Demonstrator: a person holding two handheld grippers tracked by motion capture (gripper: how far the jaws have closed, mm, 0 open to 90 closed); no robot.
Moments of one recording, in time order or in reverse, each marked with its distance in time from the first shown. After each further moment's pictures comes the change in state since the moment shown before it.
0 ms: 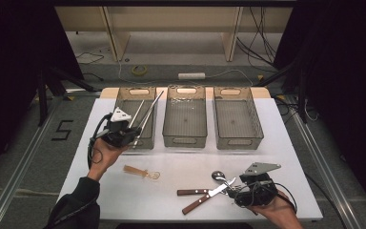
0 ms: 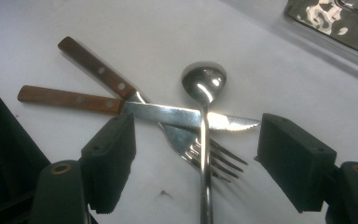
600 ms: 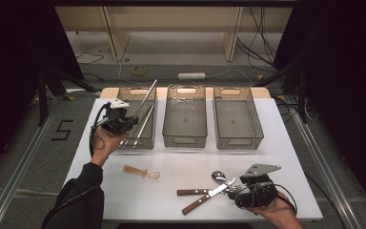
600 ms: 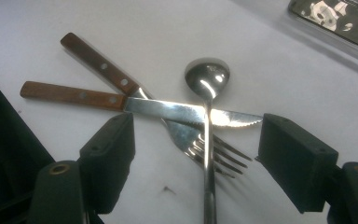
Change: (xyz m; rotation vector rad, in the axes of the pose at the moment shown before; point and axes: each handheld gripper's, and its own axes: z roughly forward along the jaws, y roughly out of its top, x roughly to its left) left arm 0.026 0.018 0.018 -0.003 0.057 -0.059; right arm 0.002 -0.003 0.000 0.003 0.005 -0.001
